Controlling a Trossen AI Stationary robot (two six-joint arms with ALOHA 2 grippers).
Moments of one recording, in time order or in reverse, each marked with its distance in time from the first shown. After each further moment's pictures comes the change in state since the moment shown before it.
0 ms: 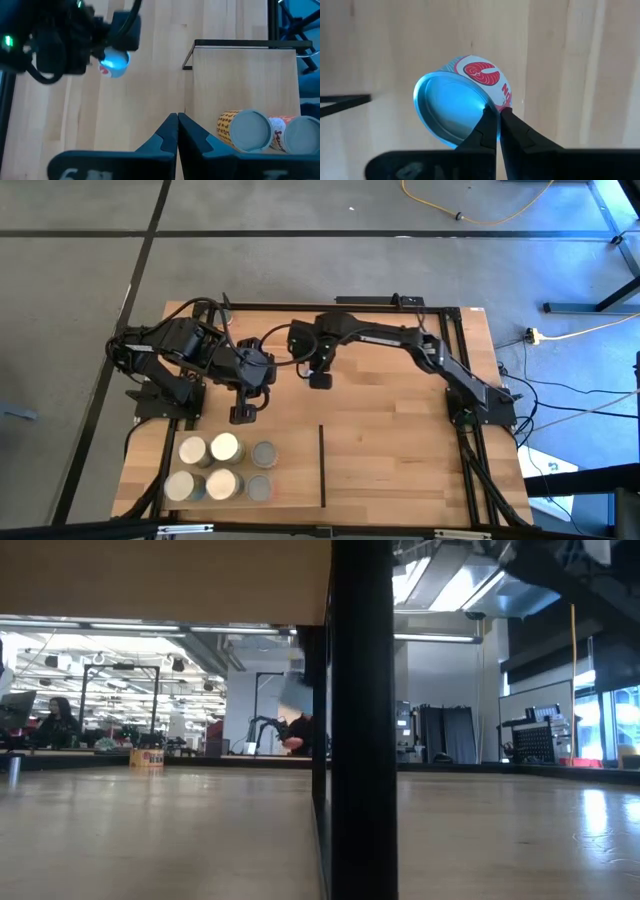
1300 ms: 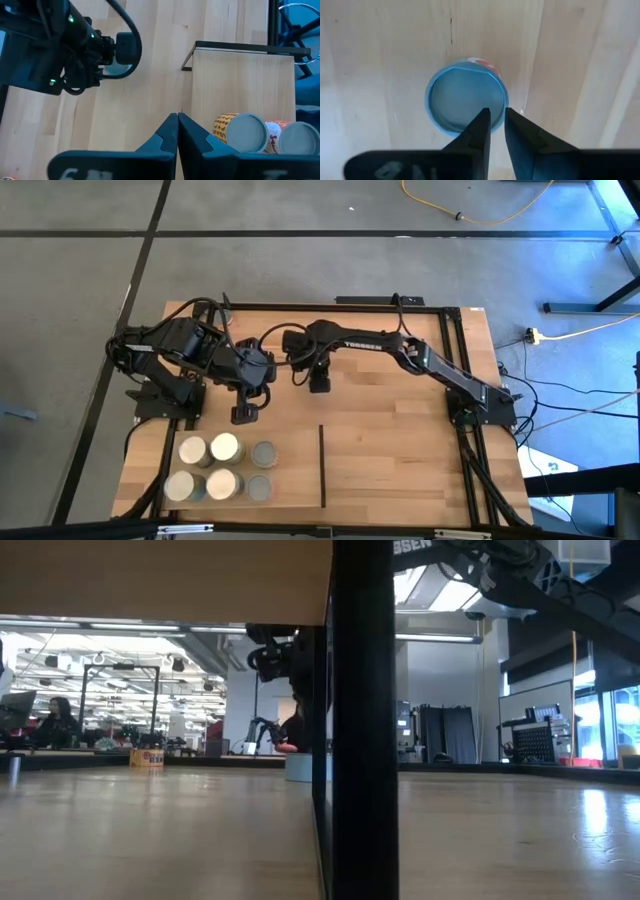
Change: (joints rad) left arm 0.000 0.000 0.000 0.000 0.000 -0.052; right arm -0.028 0.175 0.024 0.004 0.020 -0.106
